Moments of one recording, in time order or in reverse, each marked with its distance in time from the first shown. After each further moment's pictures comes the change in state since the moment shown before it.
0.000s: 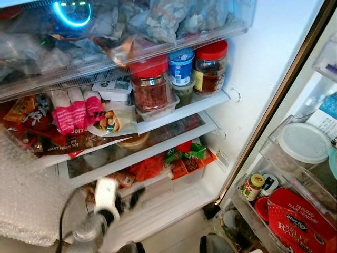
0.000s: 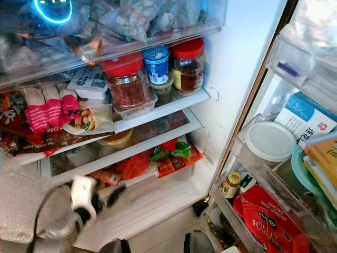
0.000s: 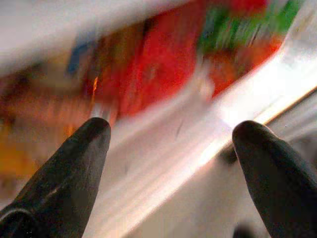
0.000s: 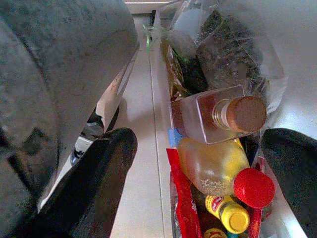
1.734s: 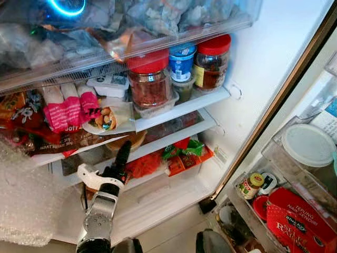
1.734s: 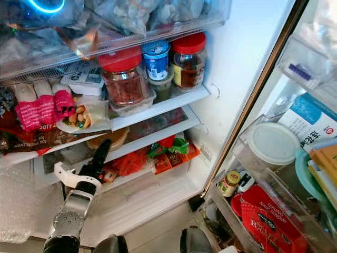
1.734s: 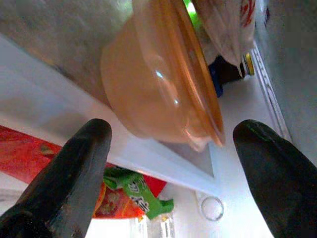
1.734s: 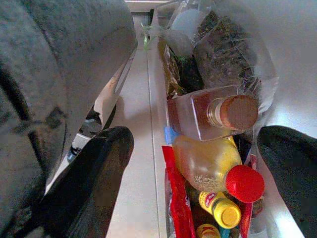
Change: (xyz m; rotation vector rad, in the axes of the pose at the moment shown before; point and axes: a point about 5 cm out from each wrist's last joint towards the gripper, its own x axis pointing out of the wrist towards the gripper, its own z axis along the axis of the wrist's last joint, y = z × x) left arm 0.018 0.005 0.073 -1.092 -0.493 -0.035; right arm -0.003 0.003 0.001 -0.011 -0.047 0.013
